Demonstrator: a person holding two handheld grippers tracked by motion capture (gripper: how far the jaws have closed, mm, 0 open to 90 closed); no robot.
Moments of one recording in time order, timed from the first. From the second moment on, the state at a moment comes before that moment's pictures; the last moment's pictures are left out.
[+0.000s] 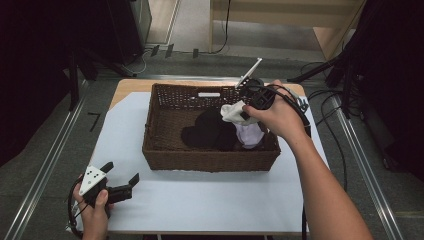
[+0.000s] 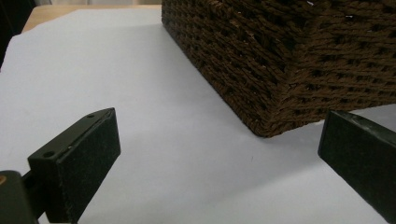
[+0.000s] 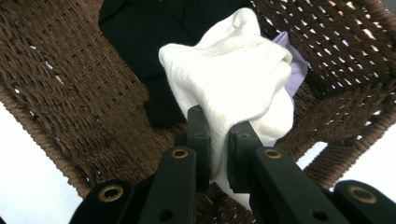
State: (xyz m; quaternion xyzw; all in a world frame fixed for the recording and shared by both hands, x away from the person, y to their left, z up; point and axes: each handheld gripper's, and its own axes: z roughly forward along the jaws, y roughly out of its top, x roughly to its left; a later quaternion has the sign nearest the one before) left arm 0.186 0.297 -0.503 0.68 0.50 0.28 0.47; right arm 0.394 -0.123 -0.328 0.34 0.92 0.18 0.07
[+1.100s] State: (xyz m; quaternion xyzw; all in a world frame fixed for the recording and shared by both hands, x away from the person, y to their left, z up) left arm 0.186 0.297 -0.503 0.68 0.50 0.28 0.46; right arm 0.388 -0.176 -0.287 0.38 0.90 0.20 0.10
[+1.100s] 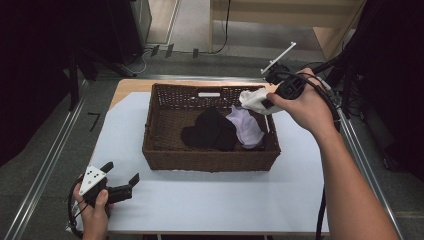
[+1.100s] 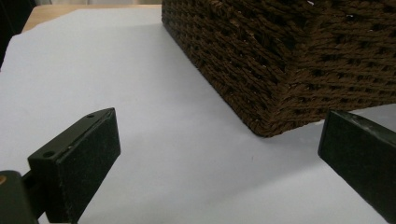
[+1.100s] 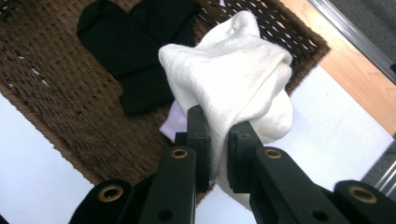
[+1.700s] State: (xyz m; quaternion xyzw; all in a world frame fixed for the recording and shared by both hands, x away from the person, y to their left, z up) left arm 0.187 0.297 -0.503 0.68 0.50 0.28 0.46; right arm 0.381 -0.222 -0.279 0.41 0.88 0.19 0.13
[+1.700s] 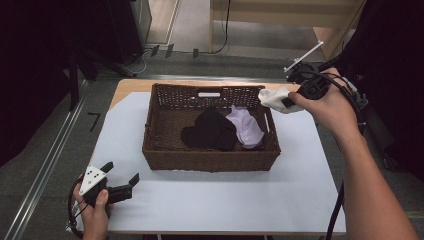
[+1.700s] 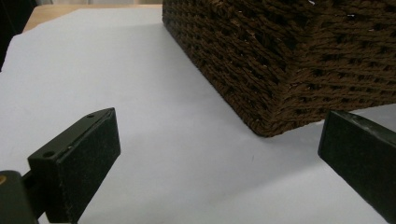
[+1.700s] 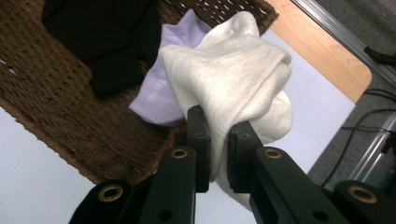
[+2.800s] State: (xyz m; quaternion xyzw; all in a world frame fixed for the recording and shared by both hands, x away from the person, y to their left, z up) left arm 0.186 0.297 -0.503 0.68 0.50 0.28 0.46; right arm 0.377 -0.282 -0.357 0.45 0.87 0.15 0.10
